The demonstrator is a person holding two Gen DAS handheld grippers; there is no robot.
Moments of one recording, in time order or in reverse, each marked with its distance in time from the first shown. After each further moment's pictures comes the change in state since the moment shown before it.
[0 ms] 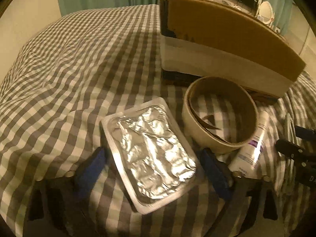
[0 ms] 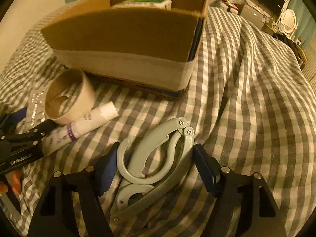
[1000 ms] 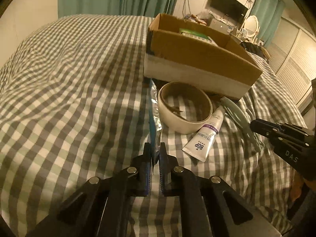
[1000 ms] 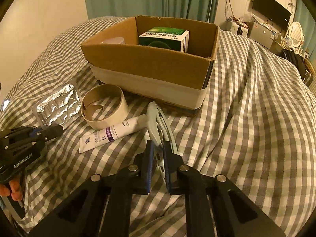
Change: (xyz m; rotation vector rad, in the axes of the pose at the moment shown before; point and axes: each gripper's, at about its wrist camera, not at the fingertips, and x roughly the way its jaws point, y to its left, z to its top) left arm -0.060 0.006 -0.018 -0.035 -0.061 -0.161; right arm -0.038 0.023 0.009 -0.047 -0.137 0.100
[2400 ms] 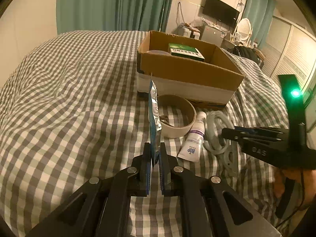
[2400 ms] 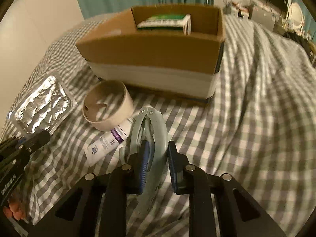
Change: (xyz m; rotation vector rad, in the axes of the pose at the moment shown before) left arm -0.030 -0.014 -0.001 0.043 -0.080 0.008; right arm 0.018 -0.002 0.011 0.085 0.040 0.070
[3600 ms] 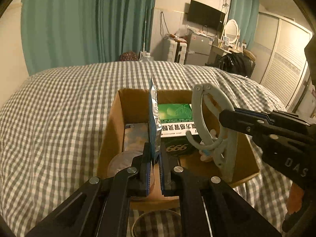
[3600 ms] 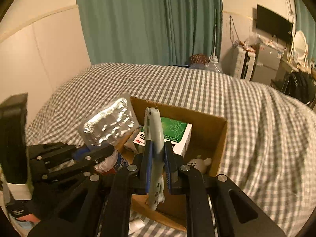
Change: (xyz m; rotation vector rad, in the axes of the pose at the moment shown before) left arm 0.087 -0.032 0.176 0.126 -0.071 -0.057; right arm -0.022 -0.015 0.167 -0.056 -0.250 0.056
